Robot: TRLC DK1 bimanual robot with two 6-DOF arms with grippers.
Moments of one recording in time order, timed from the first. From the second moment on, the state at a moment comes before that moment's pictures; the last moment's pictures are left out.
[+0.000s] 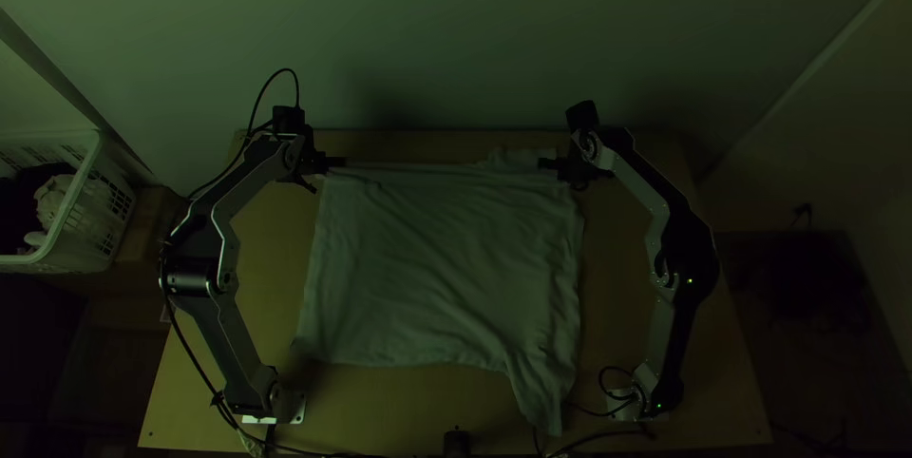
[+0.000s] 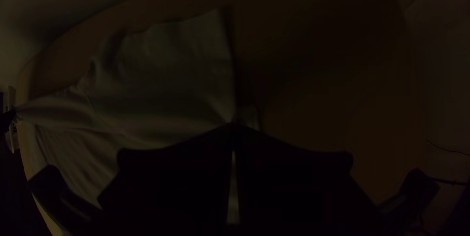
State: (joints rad) left arm -0.03 1.97 1.62 -0.47 -0.11 -0.05; right arm 0.25 2.10 1.78 -0.82 0.09 0.34
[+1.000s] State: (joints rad) left arm -0.04 1.61 1.16 -0.36 -0.11 -0.04; right arm 0.34 1.65 1.21 -0.70 0.11 0.34
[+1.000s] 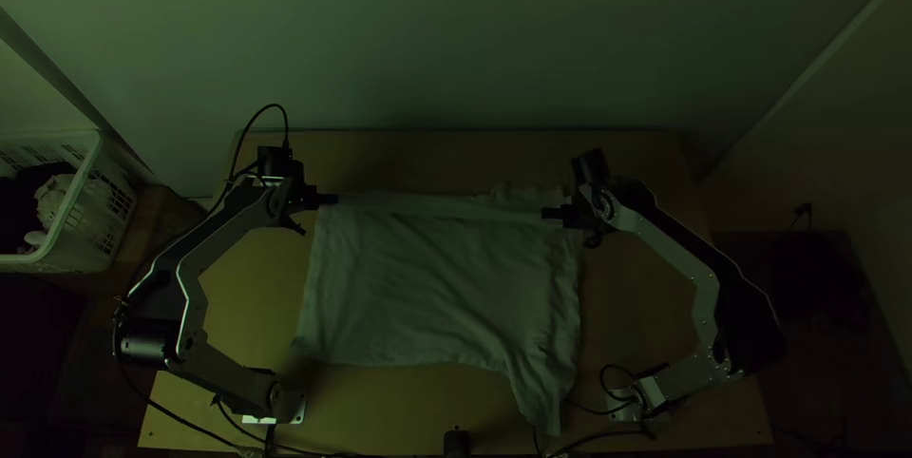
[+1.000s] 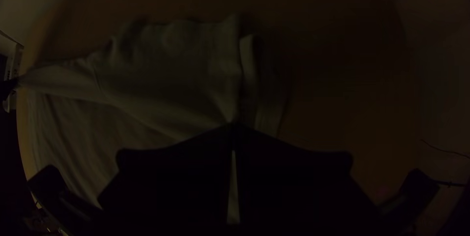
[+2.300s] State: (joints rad) left arm -0.03 1.16 1.06 -0.74 0.13 0.02; right arm 0.40 1.11 1.03 -0.91 0.11 0.44
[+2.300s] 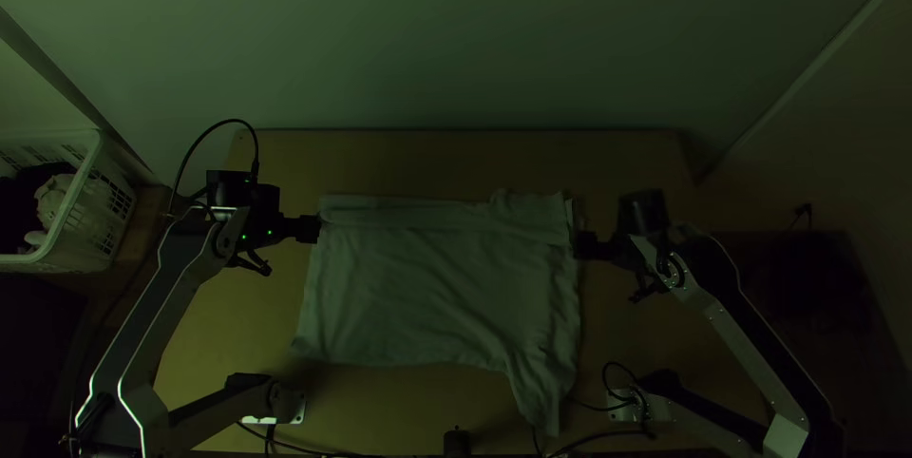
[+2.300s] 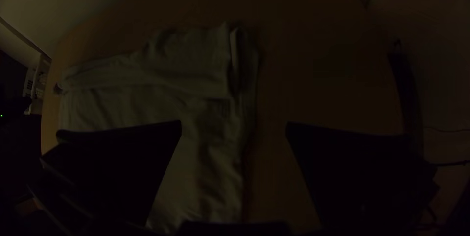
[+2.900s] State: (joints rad) left arm -0.03 0.94 0.94 -1.18 0.10 0.11; right arm 0.54 0.93 0.87 -1.21 -0.11 0.66
